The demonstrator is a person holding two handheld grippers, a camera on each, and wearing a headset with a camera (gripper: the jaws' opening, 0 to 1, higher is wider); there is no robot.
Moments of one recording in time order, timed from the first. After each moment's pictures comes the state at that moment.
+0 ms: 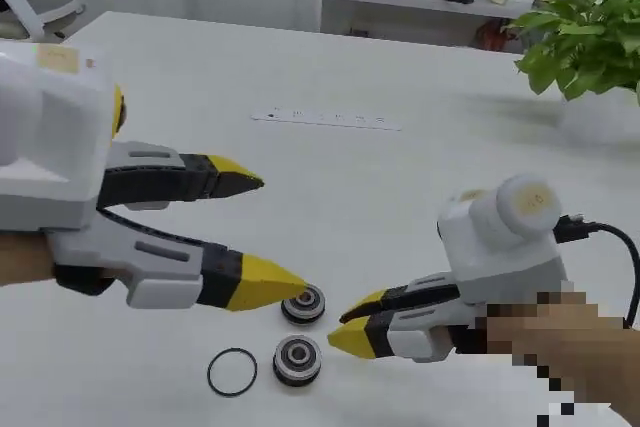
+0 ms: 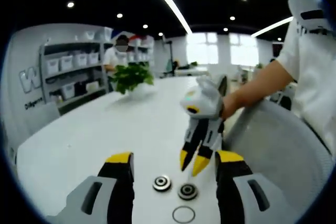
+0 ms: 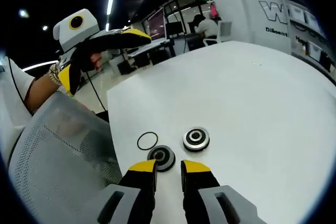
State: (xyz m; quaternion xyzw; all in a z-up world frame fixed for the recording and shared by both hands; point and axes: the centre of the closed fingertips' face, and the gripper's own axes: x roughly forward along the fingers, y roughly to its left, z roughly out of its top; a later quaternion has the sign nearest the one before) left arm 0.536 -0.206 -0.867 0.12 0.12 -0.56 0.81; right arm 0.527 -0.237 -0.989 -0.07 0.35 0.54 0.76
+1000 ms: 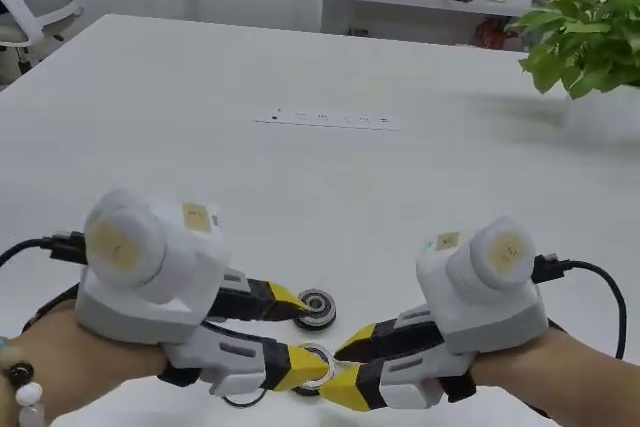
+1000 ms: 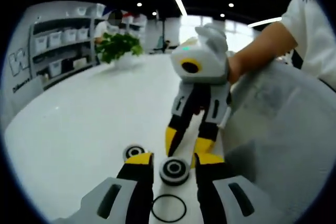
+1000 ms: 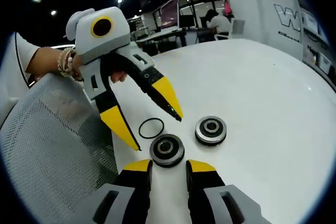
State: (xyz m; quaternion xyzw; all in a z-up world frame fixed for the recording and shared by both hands) left arm 0.523 -0.227 -0.980 0.15 0.22 -0.59 0.77; right arm 0.515 -0.225 -1.017 -0.12 0.35 0.56 0.74
